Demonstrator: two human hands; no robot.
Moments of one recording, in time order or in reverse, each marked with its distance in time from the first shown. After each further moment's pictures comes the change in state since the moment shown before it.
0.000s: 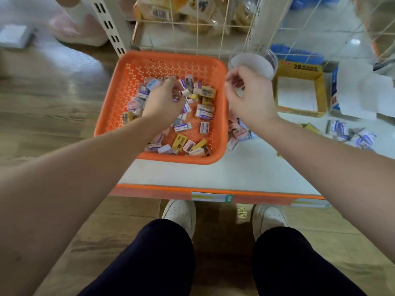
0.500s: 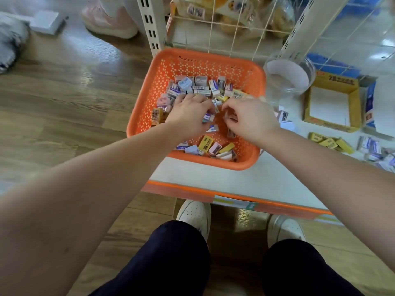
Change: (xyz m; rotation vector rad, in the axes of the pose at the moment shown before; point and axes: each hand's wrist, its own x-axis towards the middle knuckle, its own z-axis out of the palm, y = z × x) left_hand -0.008 -0.027 -0.001 0.472 -0.230 0.297; right_hand -0.001 -0.023 0.044 -0.497 -0.469 -0.151
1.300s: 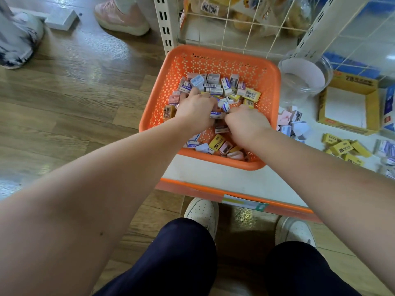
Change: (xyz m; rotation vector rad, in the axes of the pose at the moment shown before) left_hand 0.006 -0.007 0.001 0.072 -0.033 -0.121; right_hand 0.007 -0.035 0.012 -0.265 -0.286 -0.054
